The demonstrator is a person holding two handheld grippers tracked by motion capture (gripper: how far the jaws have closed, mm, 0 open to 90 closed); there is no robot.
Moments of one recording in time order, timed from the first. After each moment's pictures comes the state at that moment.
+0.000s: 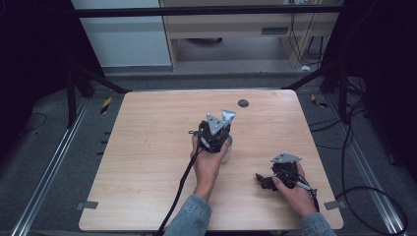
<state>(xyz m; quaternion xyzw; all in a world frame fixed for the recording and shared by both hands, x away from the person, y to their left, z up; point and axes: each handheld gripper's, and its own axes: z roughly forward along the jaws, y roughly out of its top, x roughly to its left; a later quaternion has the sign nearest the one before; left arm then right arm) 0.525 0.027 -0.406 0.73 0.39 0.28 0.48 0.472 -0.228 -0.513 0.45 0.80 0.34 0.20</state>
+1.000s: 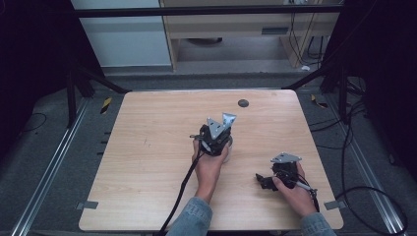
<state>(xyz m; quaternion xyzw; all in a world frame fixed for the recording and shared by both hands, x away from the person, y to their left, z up) 0.523 0.024 -0.421 0.73 0.39 0.28 0.49 0.472 -0.227 -0.513 0.46 0.80 0.34 0.20</state>
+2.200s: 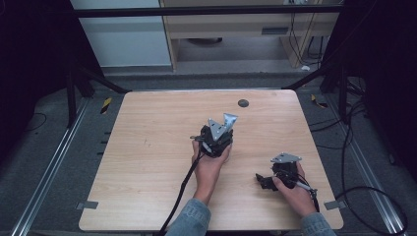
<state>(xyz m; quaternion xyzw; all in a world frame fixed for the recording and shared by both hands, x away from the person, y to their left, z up) 0.521 0.024 -0.422 0.74 0.39 0.29 0.47 0.472 -0.228 -0.513 0.45 0.80 0.34 0.20</state>
